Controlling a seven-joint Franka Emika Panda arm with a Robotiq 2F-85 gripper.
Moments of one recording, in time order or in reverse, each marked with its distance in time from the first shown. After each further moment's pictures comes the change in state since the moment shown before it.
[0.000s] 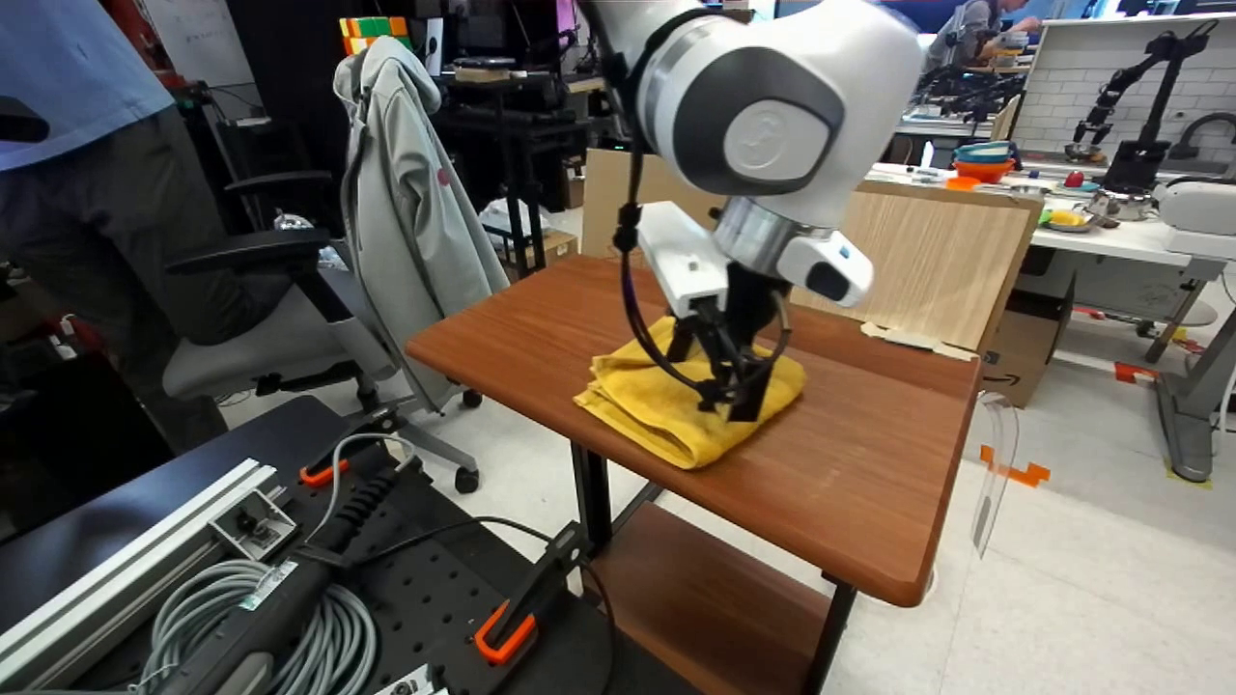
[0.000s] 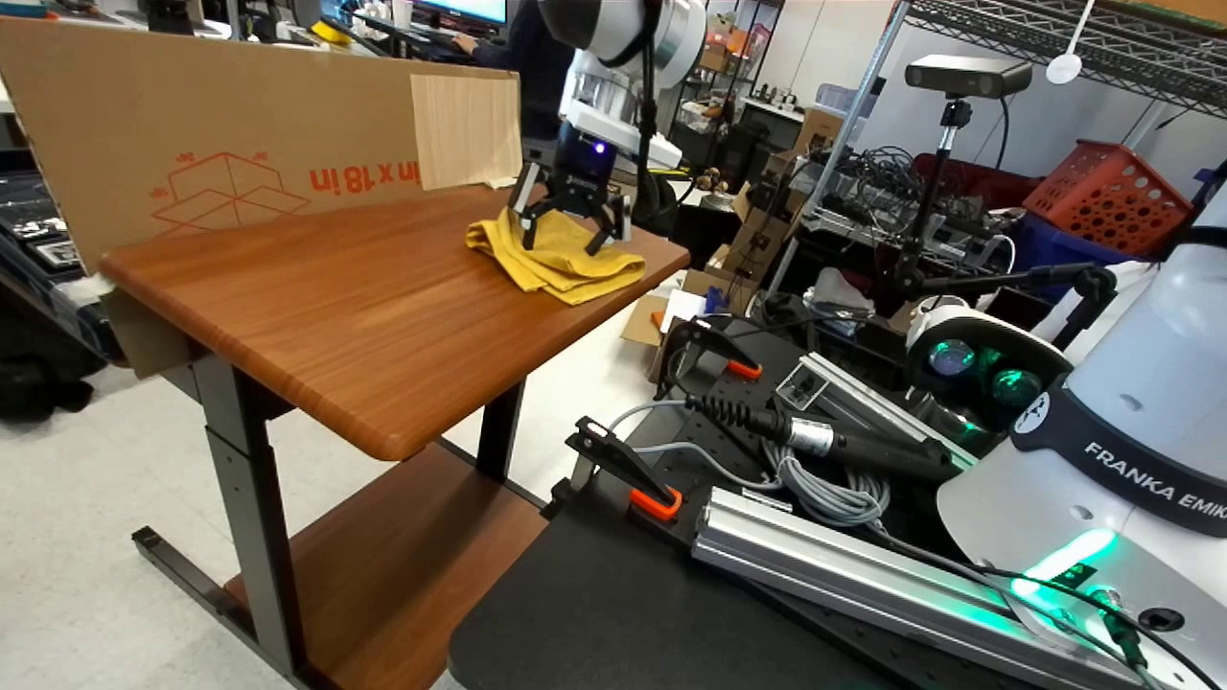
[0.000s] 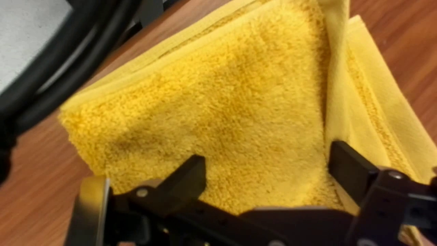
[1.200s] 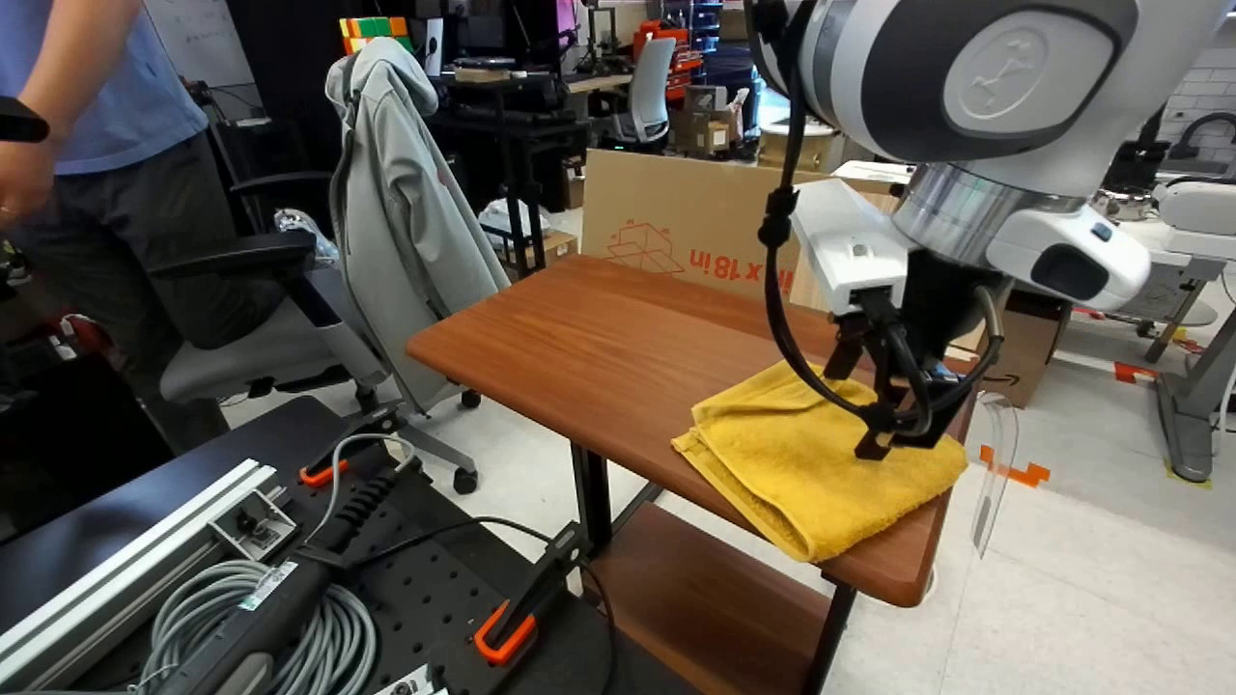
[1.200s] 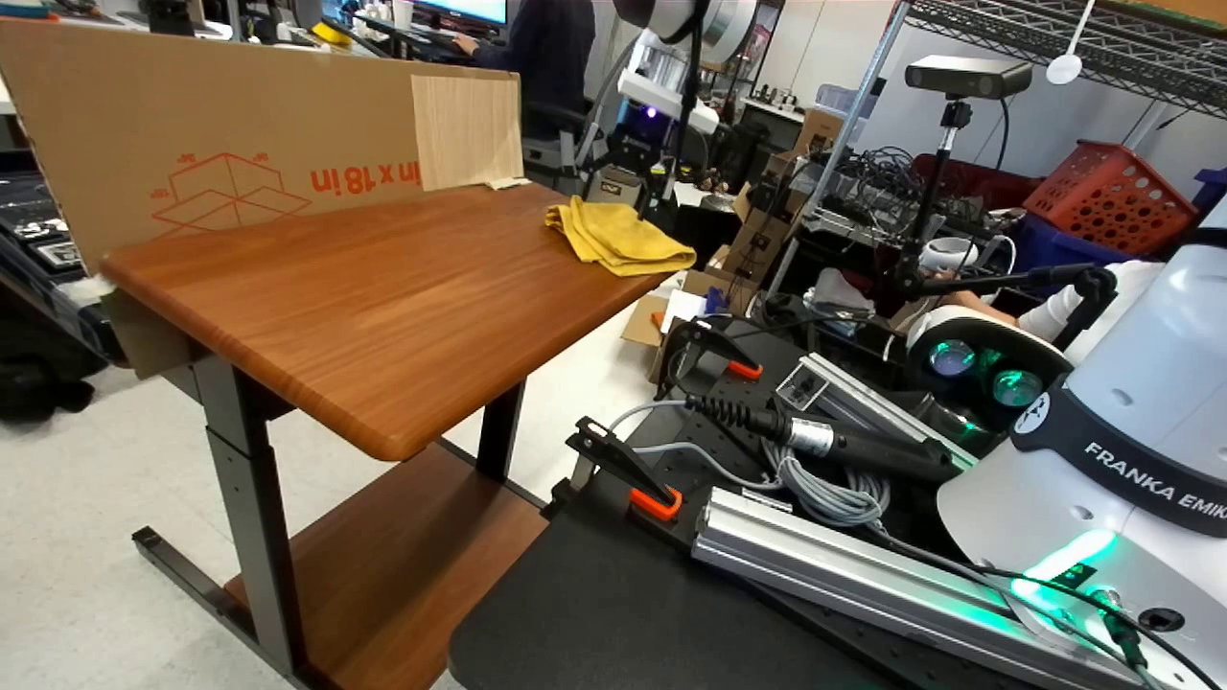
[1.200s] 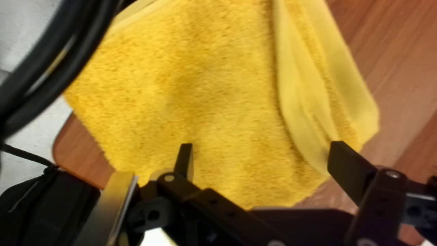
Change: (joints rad) arm -0.100 0.007 -0.110 0.116 -0.019 -0.001 0.133
